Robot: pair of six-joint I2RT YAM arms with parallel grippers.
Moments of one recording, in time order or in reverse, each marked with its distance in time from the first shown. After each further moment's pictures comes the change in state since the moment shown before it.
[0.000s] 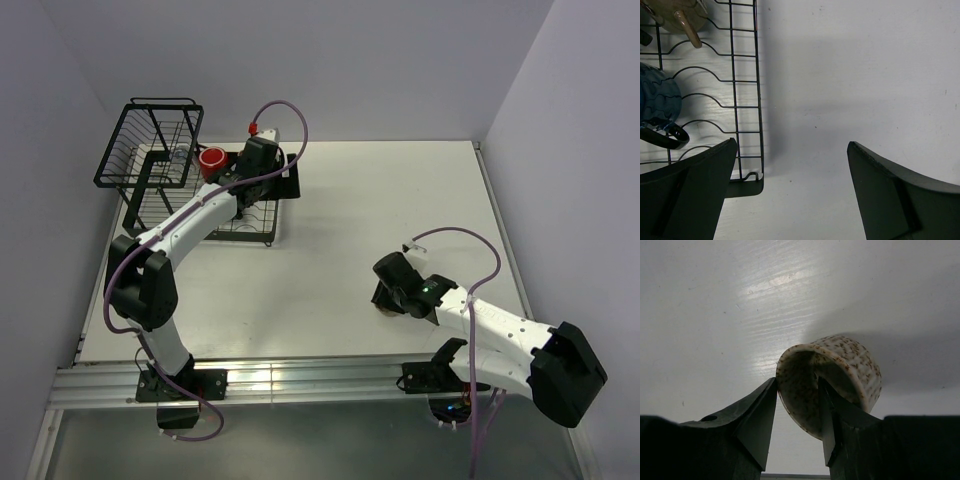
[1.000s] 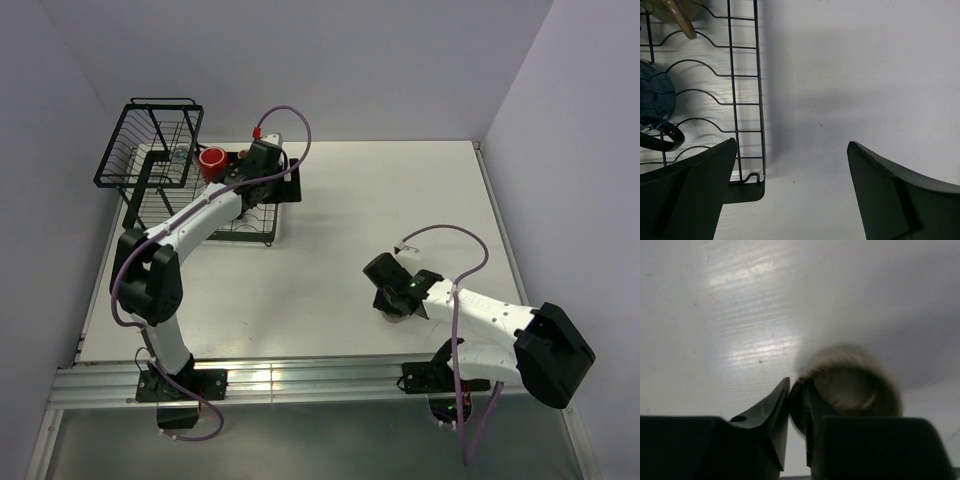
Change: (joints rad) left arm -0.001 0.040 0.000 0.000 0.000 0.003; right arm 0.038 0.114 0.031 -0.035 0.033 -0.014
